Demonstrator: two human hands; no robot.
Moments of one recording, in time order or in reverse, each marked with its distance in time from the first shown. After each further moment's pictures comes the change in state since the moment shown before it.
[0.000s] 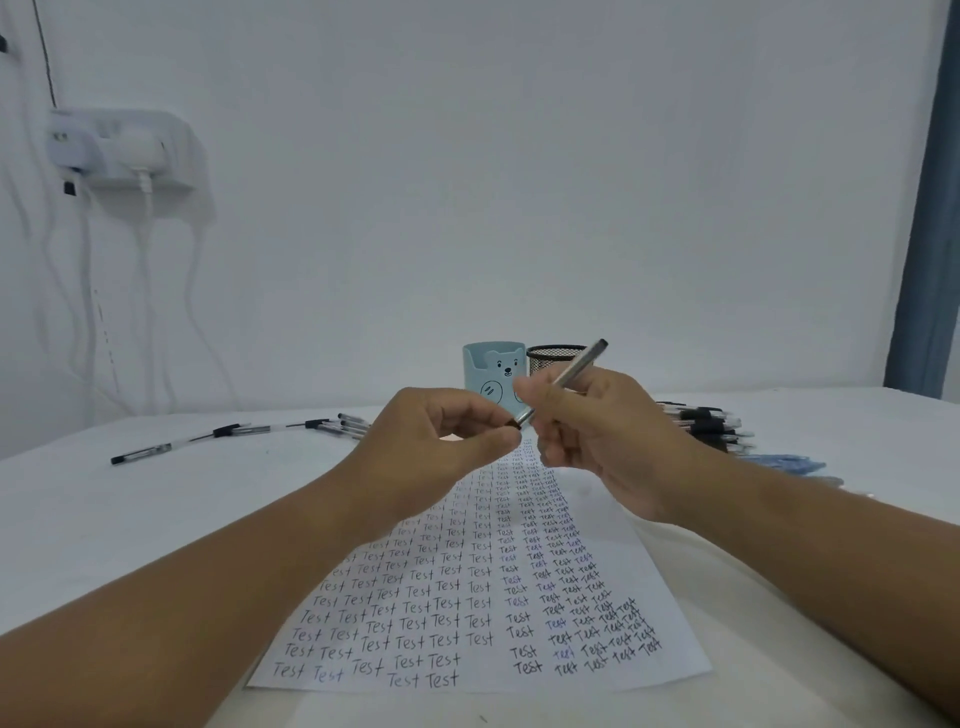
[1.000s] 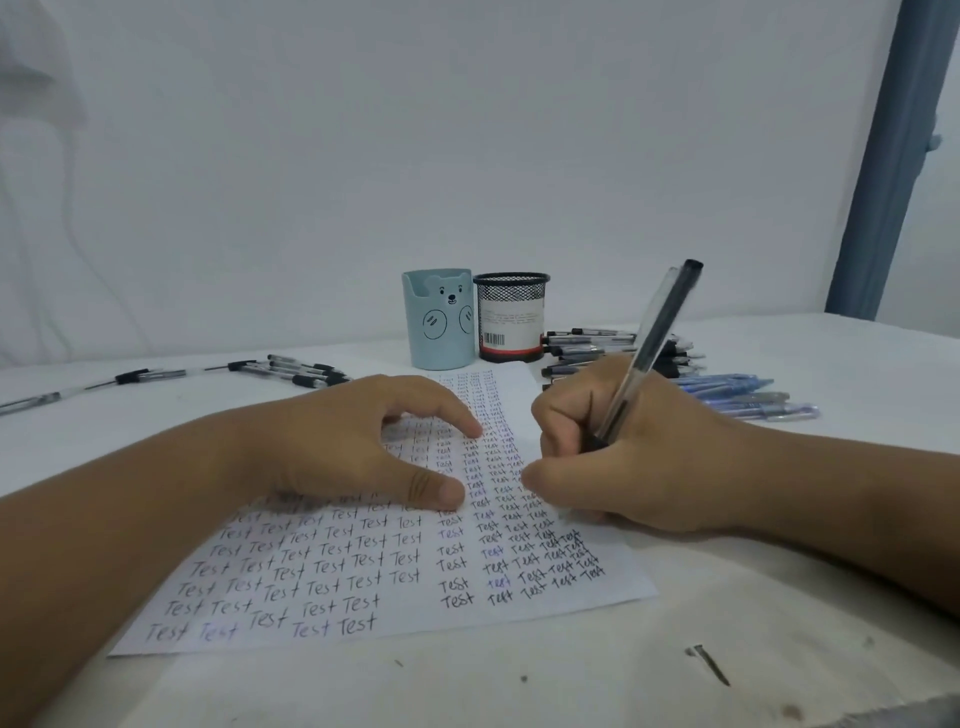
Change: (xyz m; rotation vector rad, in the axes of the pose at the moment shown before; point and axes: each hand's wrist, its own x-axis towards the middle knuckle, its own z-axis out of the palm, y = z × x) left_hand 0.004 -0.016 -0.009 0.535 -0.596 -0.124; right_hand -0.068 -0.002 -0.023 -0.554 -0.233 -0.066
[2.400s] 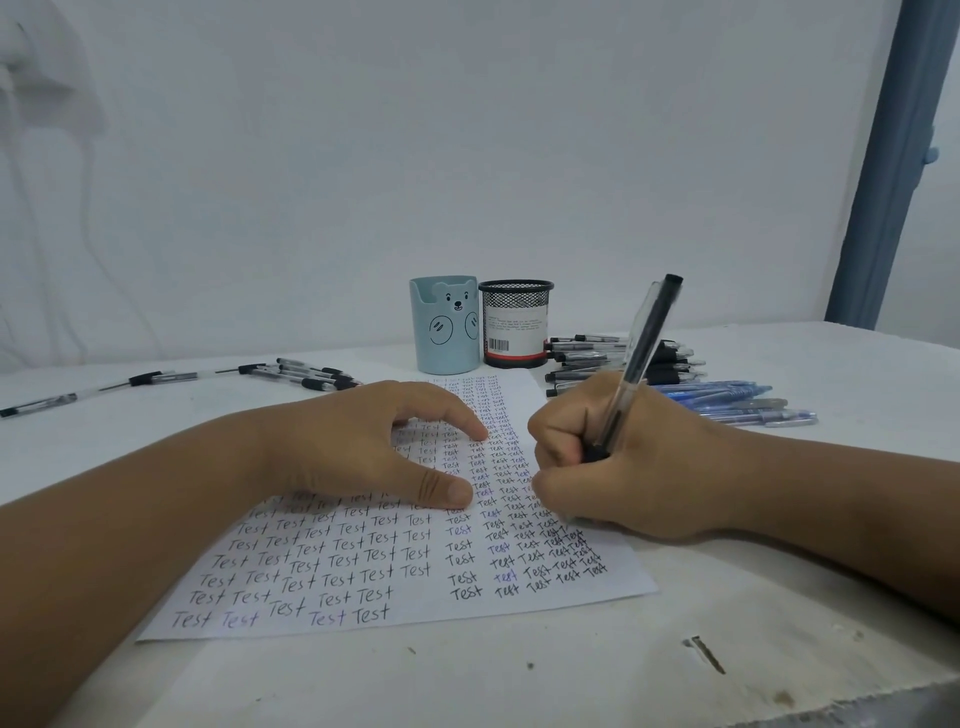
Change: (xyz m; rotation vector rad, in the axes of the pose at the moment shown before) left_hand -0.004 0.004 0.000 0.000 -0.013 -0.014; right_hand 0.002 0.004 0.001 -0.092 -0.028 -0.083
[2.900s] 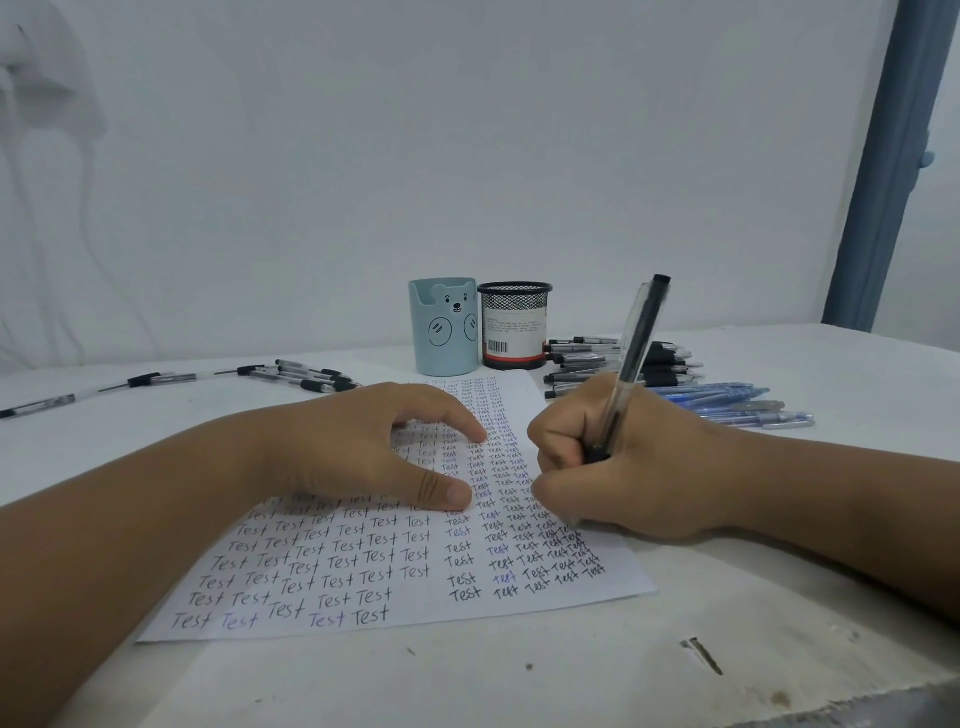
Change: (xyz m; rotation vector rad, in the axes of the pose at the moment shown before) left_hand 0.000 0.000 0.000 0.004 -0.003 -0.011; right_hand 0.001 0.004 -0.001 -0.007 -0.015 -0.015
